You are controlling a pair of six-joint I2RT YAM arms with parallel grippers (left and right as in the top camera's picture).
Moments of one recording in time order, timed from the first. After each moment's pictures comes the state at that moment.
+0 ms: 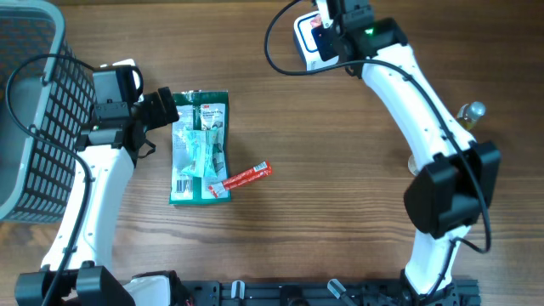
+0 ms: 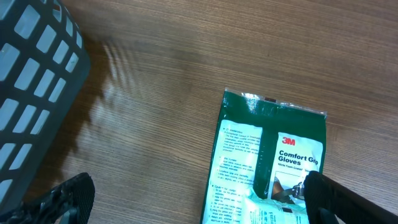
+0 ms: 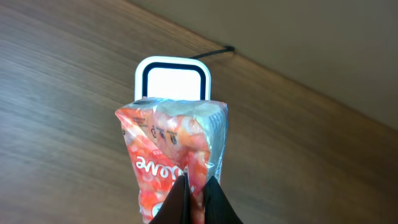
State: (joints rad) left arm 0.07 1.42 1.05 -0.52 -0.11 -0.18; right arm 0.37 2.04 1.89 -0.69 0.23 -0.19
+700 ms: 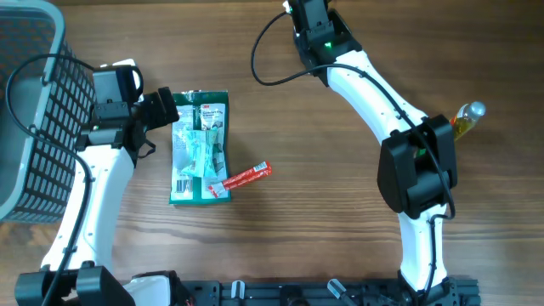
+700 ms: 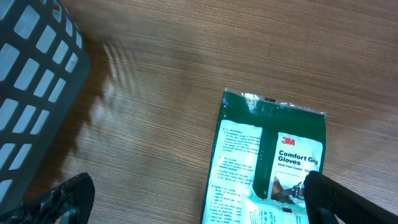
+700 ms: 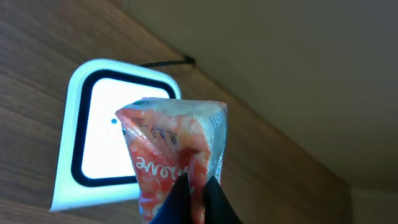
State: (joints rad) left arm 0.07 1.42 1.05 -0.52 -0.11 -0.18; right arm 0.44 2.22 1.89 -0.44 0.57 -0.41
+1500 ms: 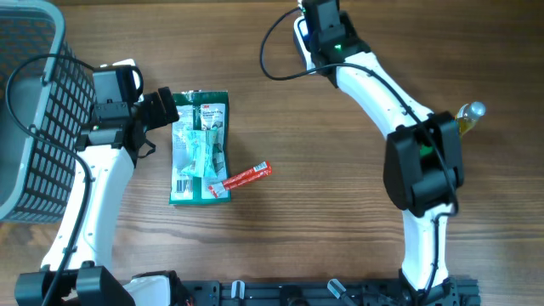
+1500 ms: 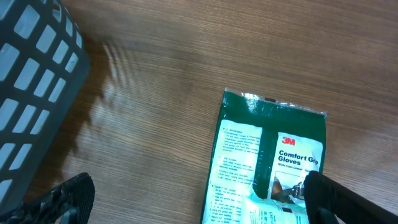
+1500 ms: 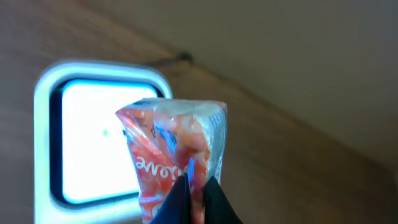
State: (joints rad) left arm 0.07 1.42 1.05 -0.52 -0.11 -0.18; right arm 0.39 2.20 1.82 -0.40 0.50 -0.25
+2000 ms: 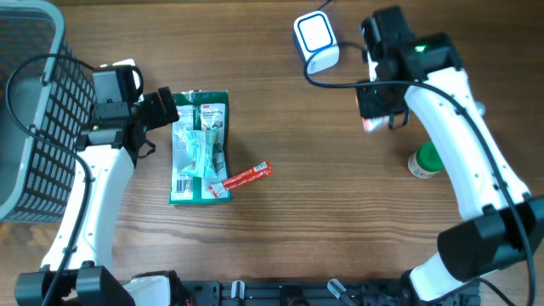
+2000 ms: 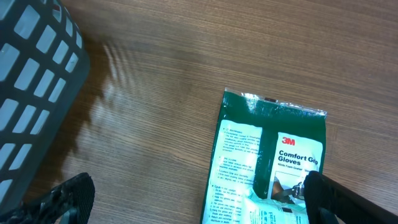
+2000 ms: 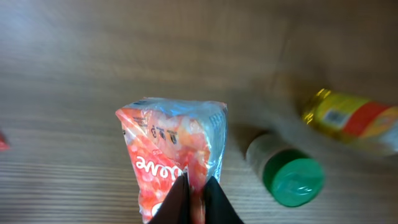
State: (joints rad) left arm 0.07 1.42 1.05 -0.52 -0.11 -0.18; right arm 0.29 1.76 1.69 -1.34 0.18 0.14
